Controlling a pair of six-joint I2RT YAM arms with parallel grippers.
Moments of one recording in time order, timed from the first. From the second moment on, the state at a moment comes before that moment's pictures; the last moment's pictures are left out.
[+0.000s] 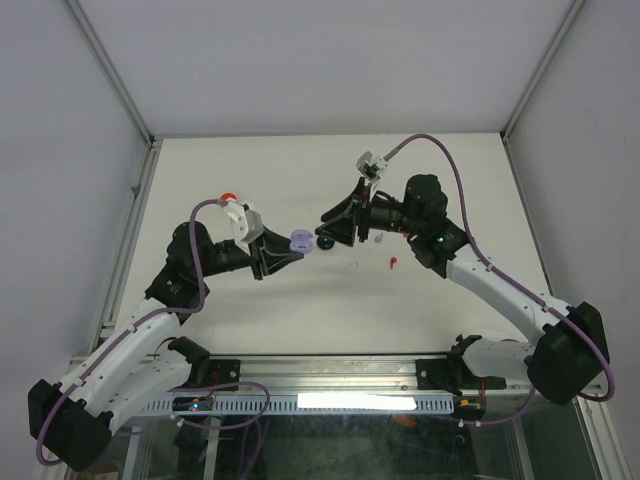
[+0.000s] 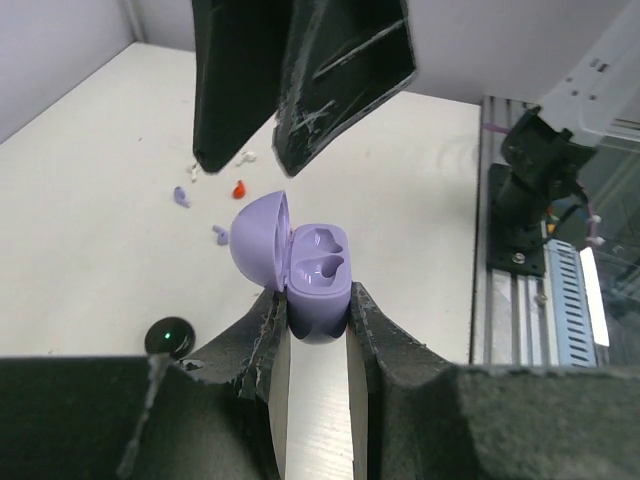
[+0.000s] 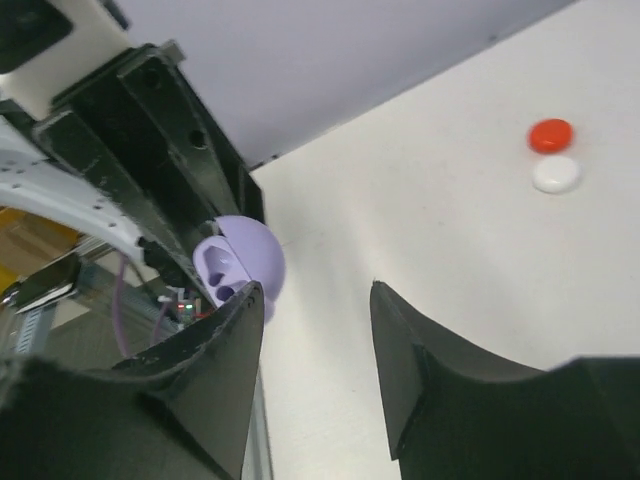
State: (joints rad) left arm -0.52 0.80 0.62 0.19 0.81 -0.03; right arm 0.64 1.22 0.92 0.28 -0.76 0.37
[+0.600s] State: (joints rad) left arm -0.52 0.84 0.45 0.31 0.45 -0.22; right arm 0.50 1.31 1.05 -0.21 -0.20 0.14
